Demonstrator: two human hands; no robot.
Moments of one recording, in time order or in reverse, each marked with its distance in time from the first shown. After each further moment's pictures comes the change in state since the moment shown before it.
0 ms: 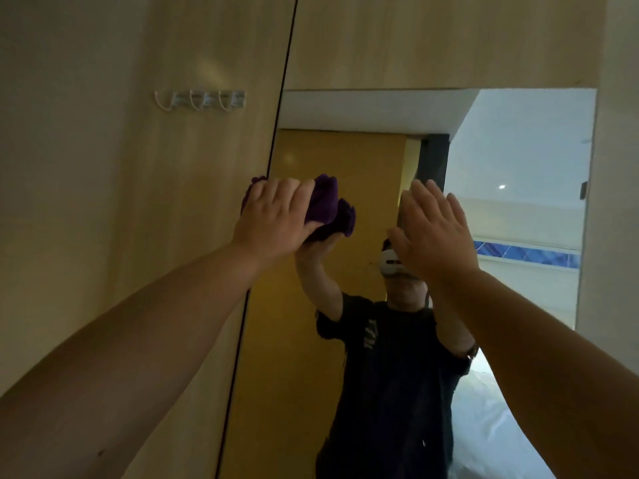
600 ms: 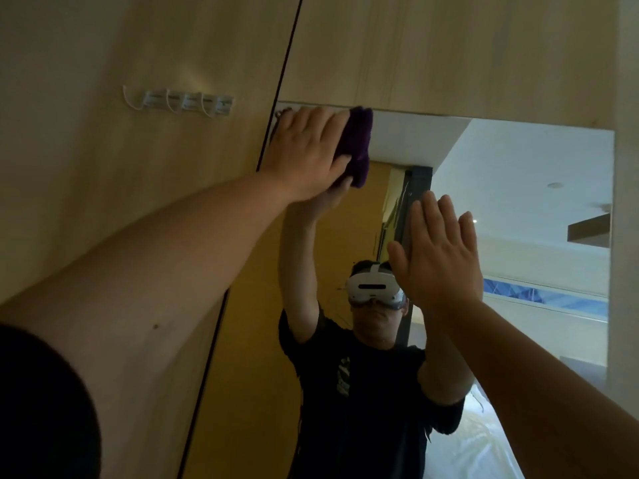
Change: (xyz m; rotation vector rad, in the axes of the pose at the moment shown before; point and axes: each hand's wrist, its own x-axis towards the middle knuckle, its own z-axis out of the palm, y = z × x) left_hand 0.137 -0.026 0.058 -0.095 -0.033 -0.009; right_hand 0.036 0.005 0.032 -0.191 0.111 0.099
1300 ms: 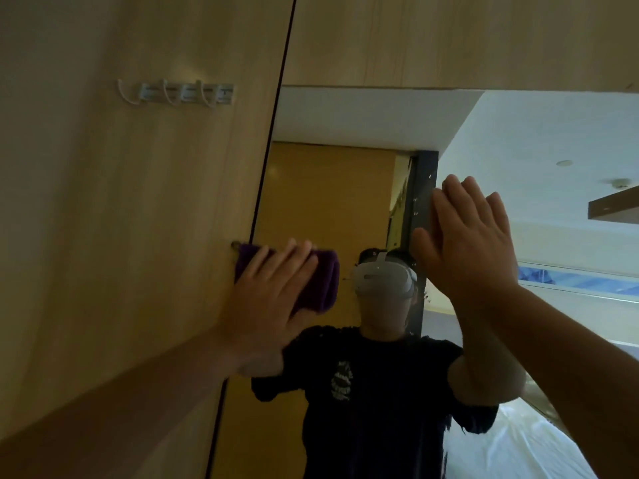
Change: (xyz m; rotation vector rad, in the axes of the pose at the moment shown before) left_hand -0.222 0.021 0.032 -0.170 -0.200 0.096; right_hand -0.002 0.002 -0.004 0.124 0.059 -0.005
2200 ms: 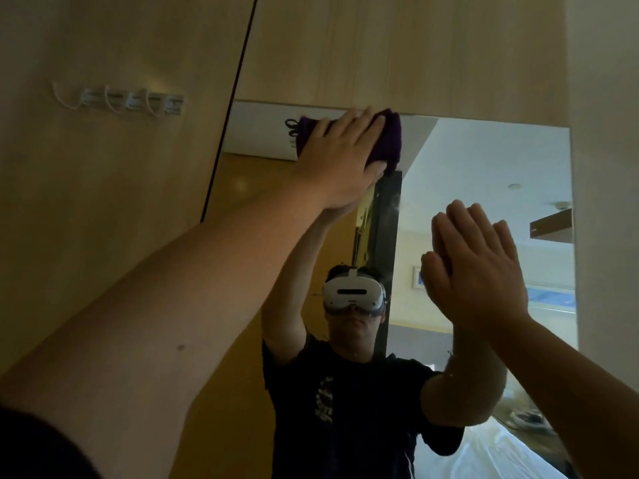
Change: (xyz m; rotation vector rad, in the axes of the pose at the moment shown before) left_hand 0.268 0.040 -0.053 -0.010 0.045 -0.038; right_hand -0.023 0.076 -0.013 -0.012 0.017 0.021
